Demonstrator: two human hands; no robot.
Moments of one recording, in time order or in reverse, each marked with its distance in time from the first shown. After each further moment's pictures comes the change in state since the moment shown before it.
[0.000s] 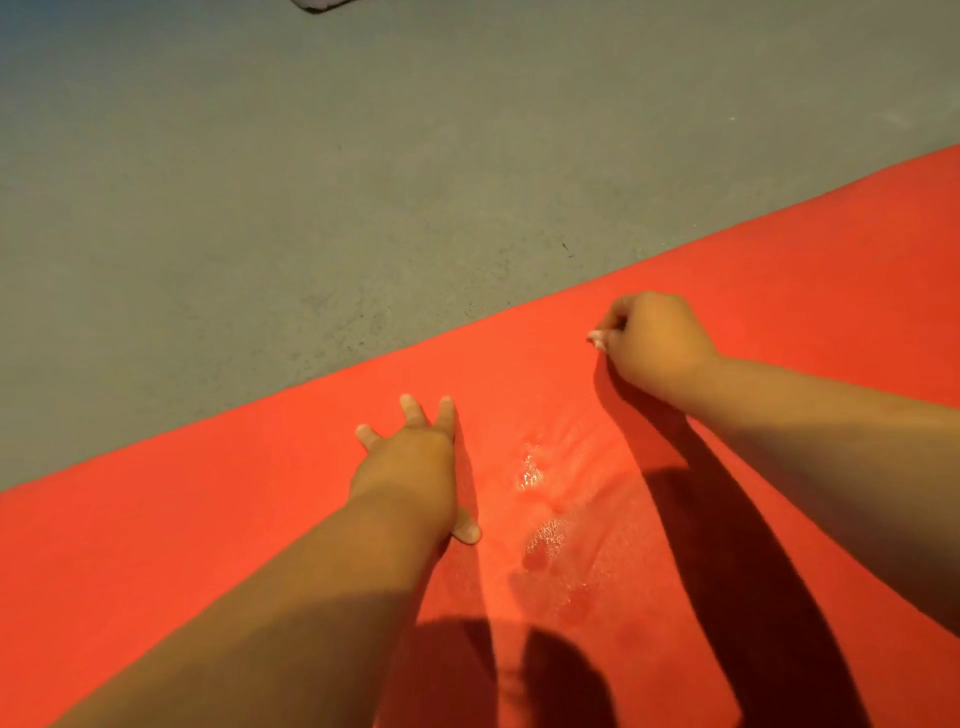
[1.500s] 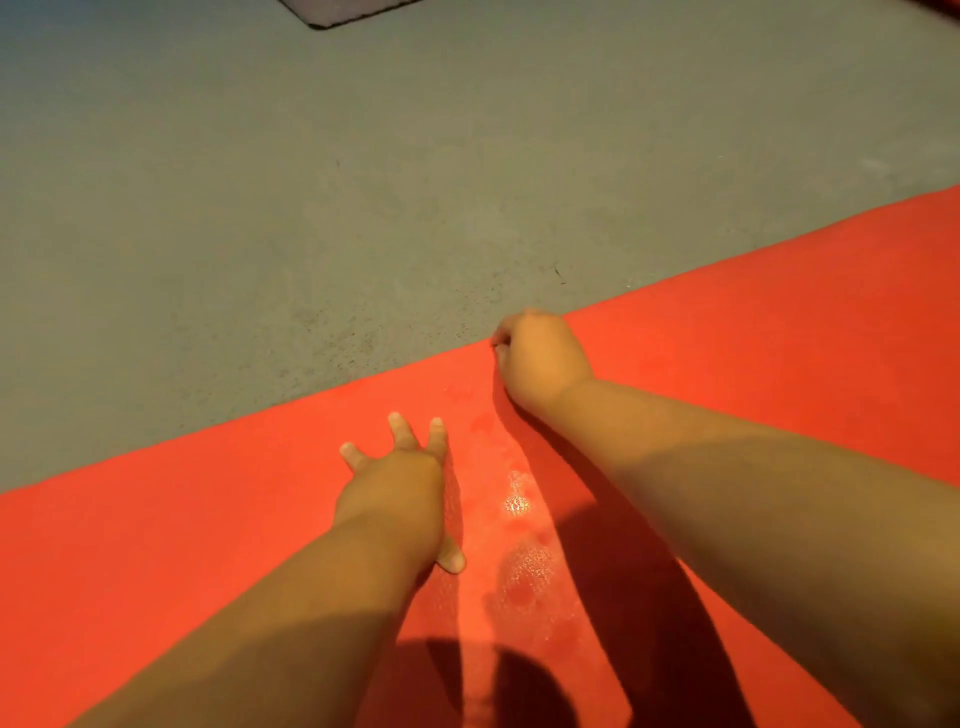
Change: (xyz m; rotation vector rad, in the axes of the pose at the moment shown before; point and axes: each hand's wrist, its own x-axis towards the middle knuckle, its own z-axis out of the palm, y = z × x) left_hand 0.002 0.002 -0.002 -0.022 -0.047 0.000; right_hand 0.024 -0.068 0.049 -0.044 0.016 -0.194
